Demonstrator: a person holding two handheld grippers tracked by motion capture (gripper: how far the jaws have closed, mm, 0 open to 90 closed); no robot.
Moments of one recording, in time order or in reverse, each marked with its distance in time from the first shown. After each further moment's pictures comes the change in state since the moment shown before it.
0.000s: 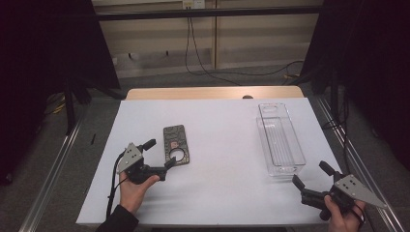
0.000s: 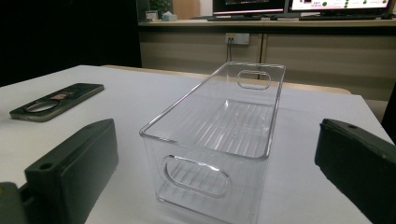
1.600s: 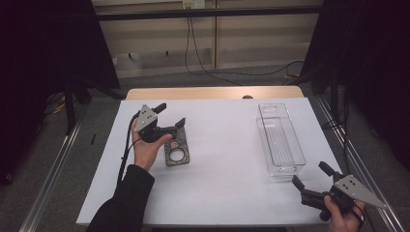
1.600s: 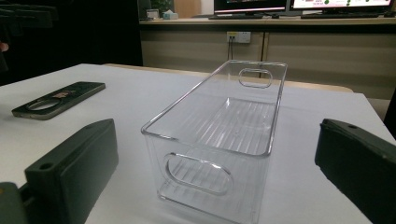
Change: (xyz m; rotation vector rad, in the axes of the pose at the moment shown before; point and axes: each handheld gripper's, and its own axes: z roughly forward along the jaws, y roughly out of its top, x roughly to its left) left arm 0.045 0.055 0.080 -0.040 0.058 0.126; right arm 0.000 -0.001 0.000 0.007 0.006 0.000
